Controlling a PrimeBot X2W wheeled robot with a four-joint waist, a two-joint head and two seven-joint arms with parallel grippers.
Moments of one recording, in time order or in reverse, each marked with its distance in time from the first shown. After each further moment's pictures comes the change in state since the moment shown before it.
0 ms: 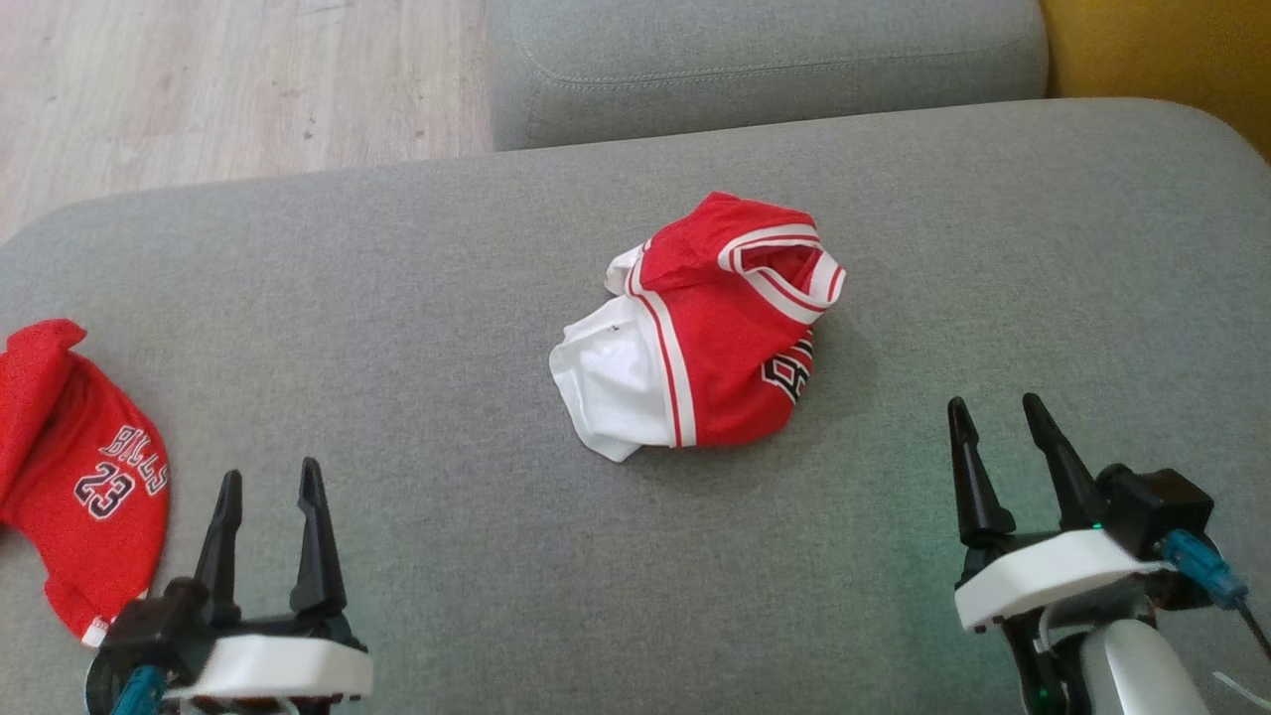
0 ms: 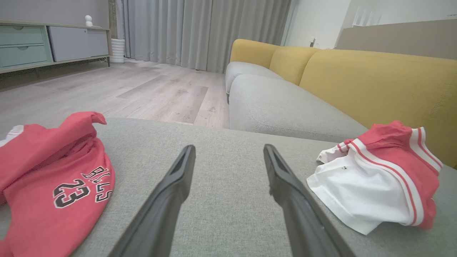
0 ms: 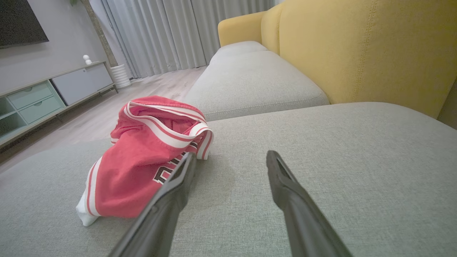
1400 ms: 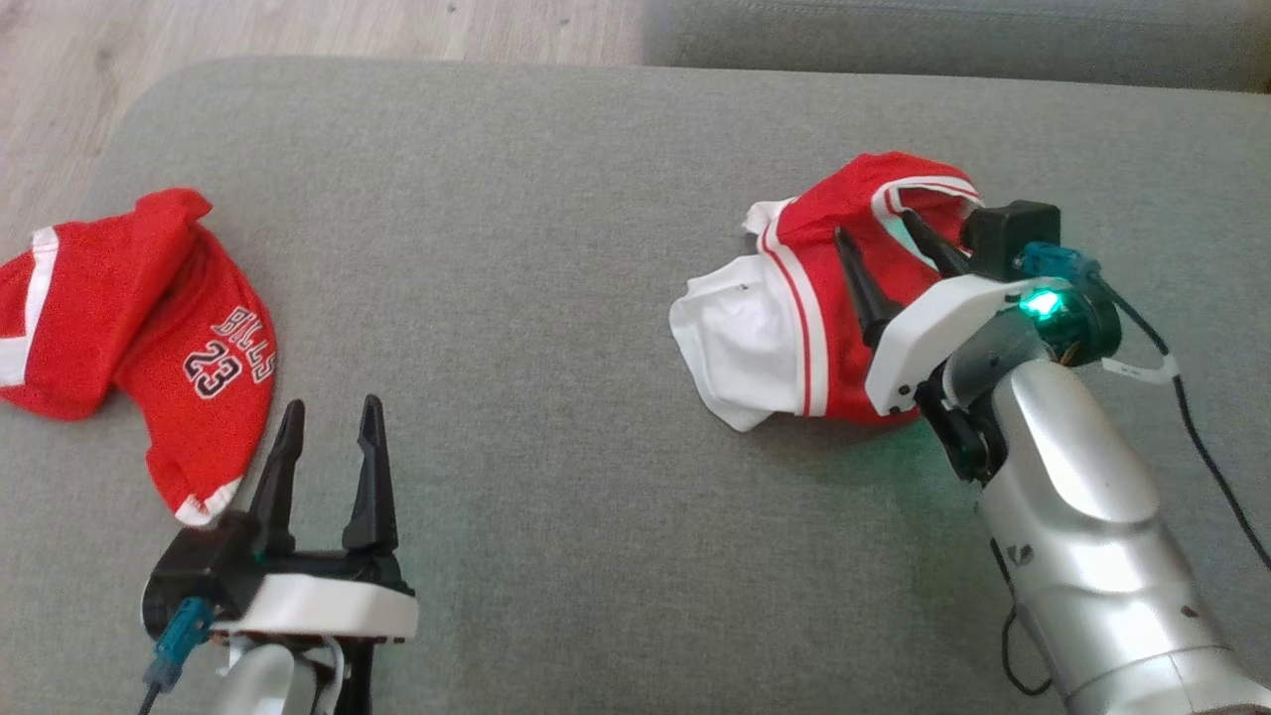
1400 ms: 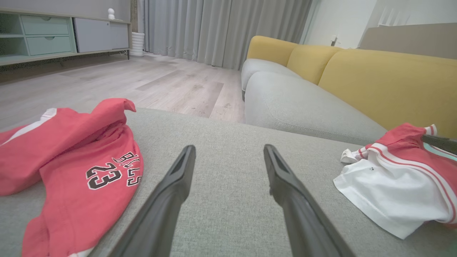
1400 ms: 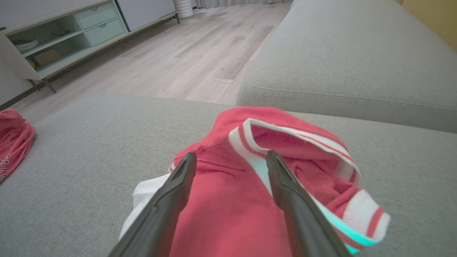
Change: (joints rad) left arm -0.135 -0.030 -0.070 0.072 0.008 -0.062 -0.018; right arm -0.585 -0.014 0.187 0.517 0.022 0.000 0.170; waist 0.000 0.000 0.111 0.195
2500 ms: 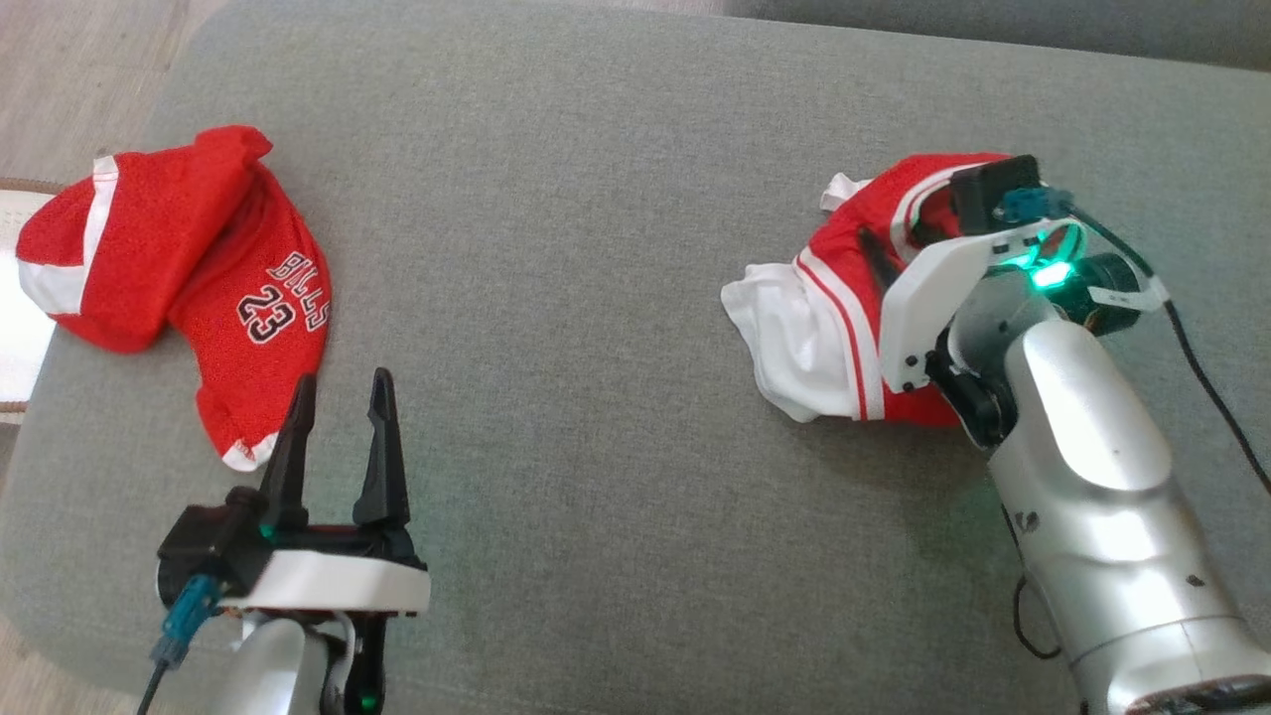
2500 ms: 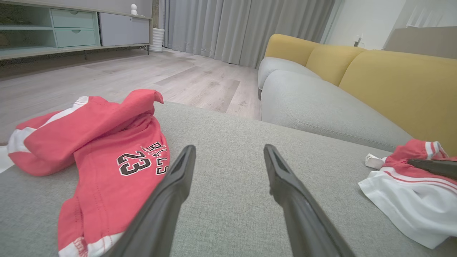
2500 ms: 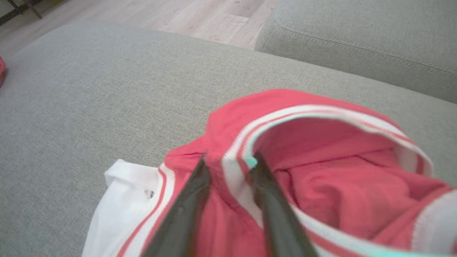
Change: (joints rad) left arm -0.041 -0.056 0.048 0.025 0.035 -0.053 -0.001; right arm -0.043 -0.001 -0.049 -0.036 -0.117 0.000 0.267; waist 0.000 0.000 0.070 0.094
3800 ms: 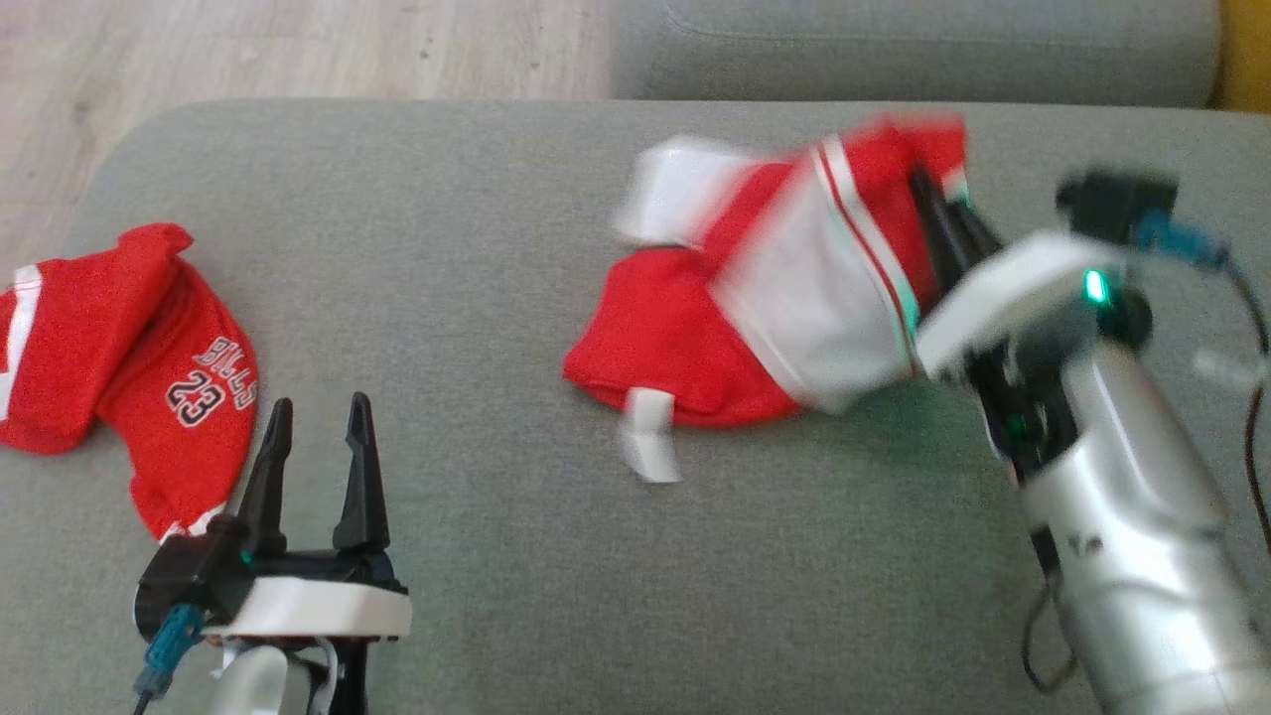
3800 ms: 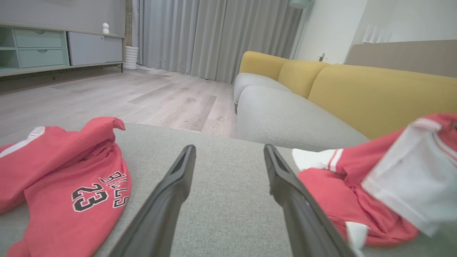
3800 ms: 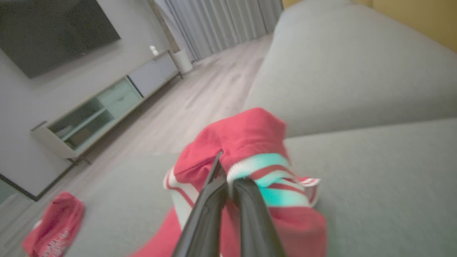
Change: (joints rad) left arm 0.050 -0.001 0.048 -0.018 0.035 -0.007 -0.002; right arm 0.061 -0.055 0.049 -0.145 0.467 0.000 -0.232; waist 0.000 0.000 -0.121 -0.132
